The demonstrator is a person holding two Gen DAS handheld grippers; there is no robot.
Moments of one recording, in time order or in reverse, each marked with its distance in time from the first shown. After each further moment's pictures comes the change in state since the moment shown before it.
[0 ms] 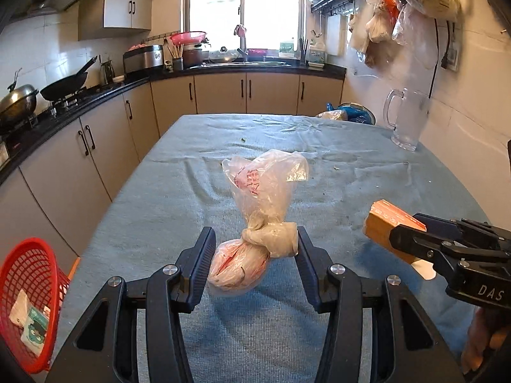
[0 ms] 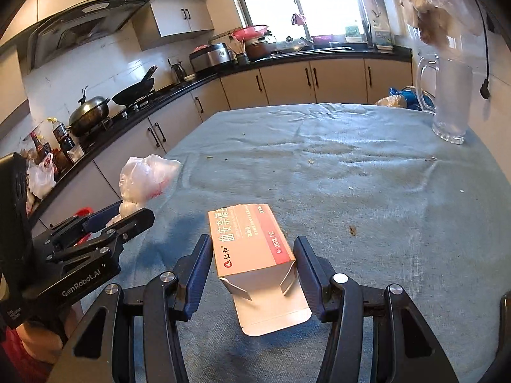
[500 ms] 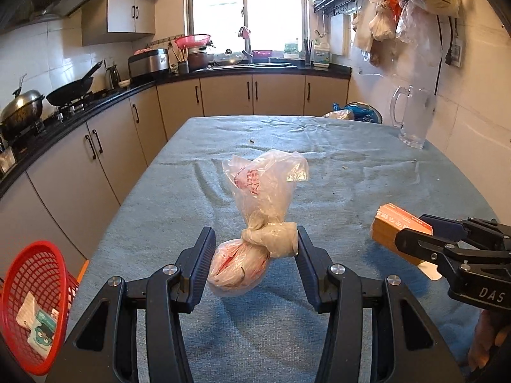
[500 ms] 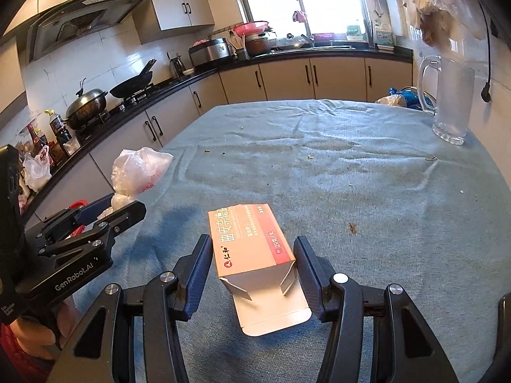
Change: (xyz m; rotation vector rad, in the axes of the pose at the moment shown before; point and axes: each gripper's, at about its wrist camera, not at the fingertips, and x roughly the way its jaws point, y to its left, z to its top) left arm 0.002 -0.003 -0.003 0.026 -0.014 0.050; right arm 0.007 0.001 -0.001 -0.019 0.016 -0.014
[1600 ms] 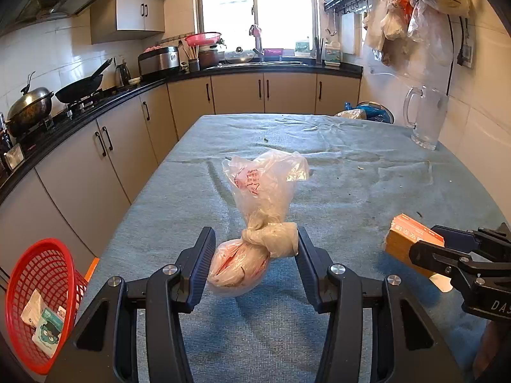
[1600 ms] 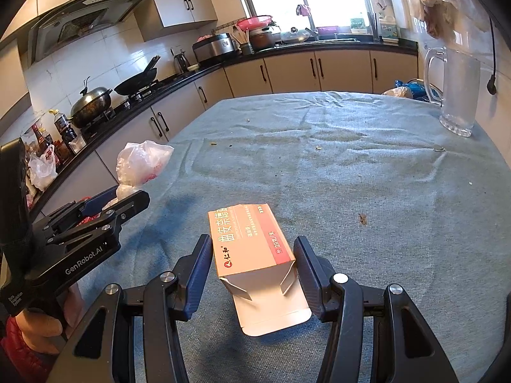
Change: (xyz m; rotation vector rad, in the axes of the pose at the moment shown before) left arm 0.004 0.008 0.001 -0.022 0.009 0.041; right arm 0.003 0.000 -0.004 0.014 0.025 0.031
